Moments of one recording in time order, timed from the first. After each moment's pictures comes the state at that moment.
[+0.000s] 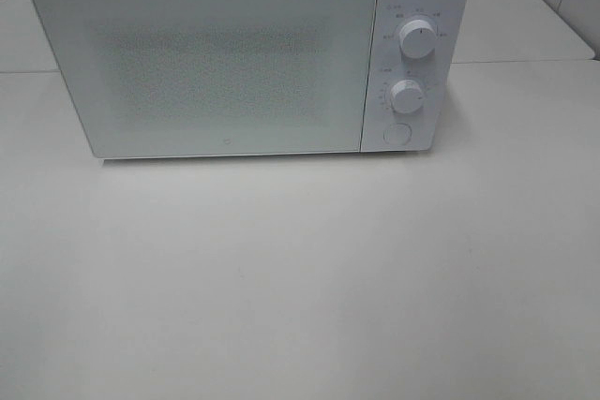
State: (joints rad) left arm -0.09 0.00 -0.50 -0.06 1.06 0.19; right arm 0.16 0.65 -0.52 -0.05 1.03 0.13
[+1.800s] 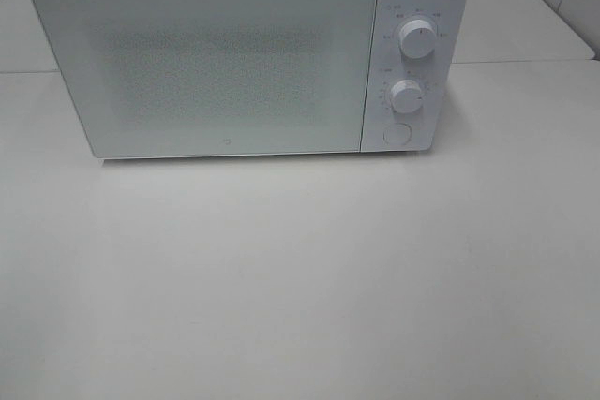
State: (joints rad) left arm -0.09 0.00 -0.50 -0.06 1.06 0.19; right arm 0.16 0.12 -0.52 -0.05 0.92 0.05
